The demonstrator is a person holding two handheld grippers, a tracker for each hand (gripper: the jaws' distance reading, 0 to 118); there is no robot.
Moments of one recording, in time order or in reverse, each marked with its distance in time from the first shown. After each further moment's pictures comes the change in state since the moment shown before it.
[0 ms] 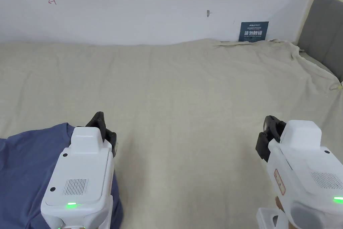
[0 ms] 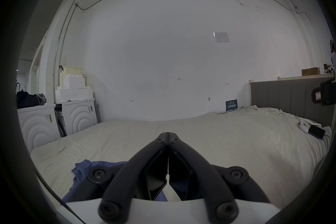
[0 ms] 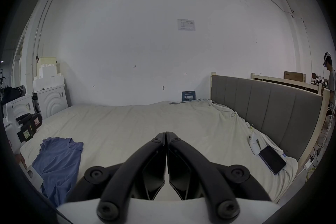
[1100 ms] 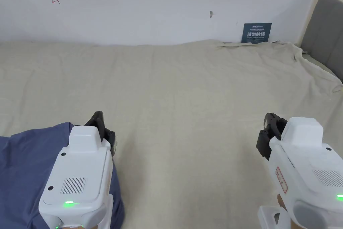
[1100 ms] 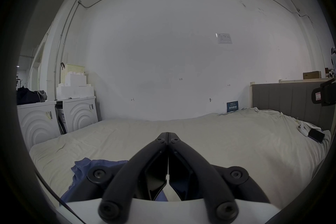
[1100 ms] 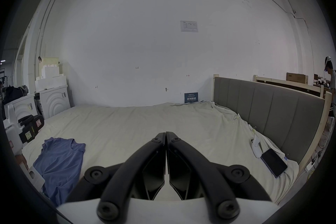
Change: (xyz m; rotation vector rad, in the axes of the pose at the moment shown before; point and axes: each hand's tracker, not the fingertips) left arm -0.005 0.005 0.002 -0.001 0.010 0.024; right arm -0.005 0.009 0.000 0.011 0.027 0.011
